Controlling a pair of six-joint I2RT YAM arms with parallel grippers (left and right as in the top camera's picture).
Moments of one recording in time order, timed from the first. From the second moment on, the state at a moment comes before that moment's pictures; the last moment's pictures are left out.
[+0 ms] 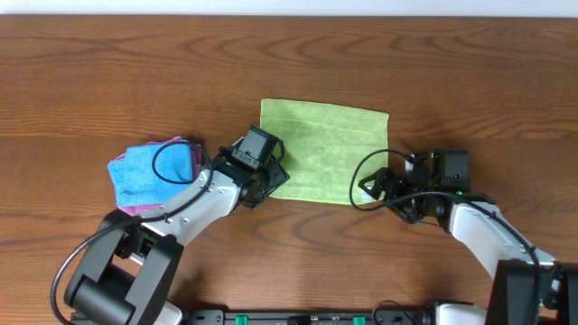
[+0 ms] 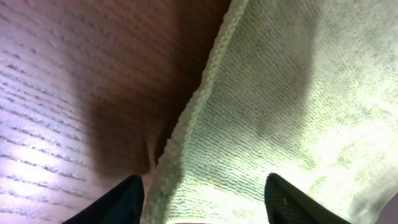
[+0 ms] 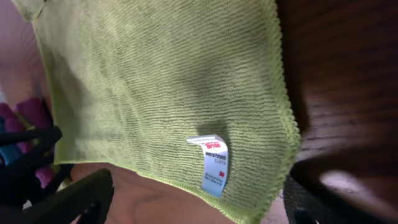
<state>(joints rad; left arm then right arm) -0.53 1.67 0.87 -0.35 0.12 -1.17 -0.03 1.46 0.55 -0.26 -0.58 0.54</state>
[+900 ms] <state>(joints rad) -0.53 1.73 0.87 -0.34 0.15 -1.08 -0.02 1.47 0.53 -0.29 -0.44 0.57</state>
